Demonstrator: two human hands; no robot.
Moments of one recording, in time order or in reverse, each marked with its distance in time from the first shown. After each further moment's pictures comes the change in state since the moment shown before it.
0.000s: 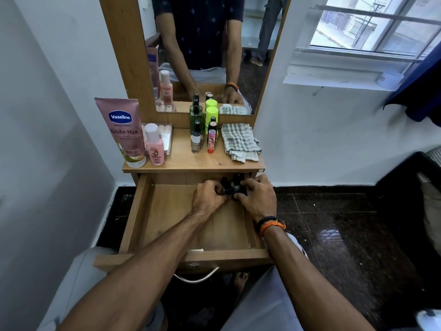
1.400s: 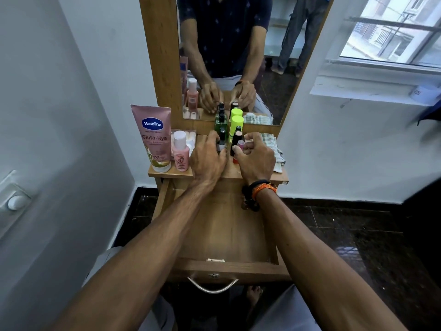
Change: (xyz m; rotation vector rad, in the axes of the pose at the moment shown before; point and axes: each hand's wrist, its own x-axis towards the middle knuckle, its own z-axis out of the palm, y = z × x) left_hand 0.054 0.030 -0.093 0.108 0.551 0.197; right_hand 0.070 -0.132 -0.018 0.298 0.305 -0.074
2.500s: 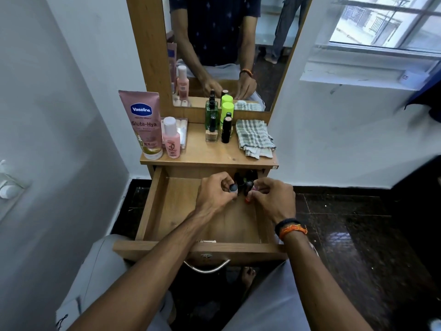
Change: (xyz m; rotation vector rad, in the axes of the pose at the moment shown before) left_hand -0.107 -0.001 0.008 -0.225 -0.453 -0.115; right_hand -0.087 0.091 -0.075 -0.127 -0.313 0.084
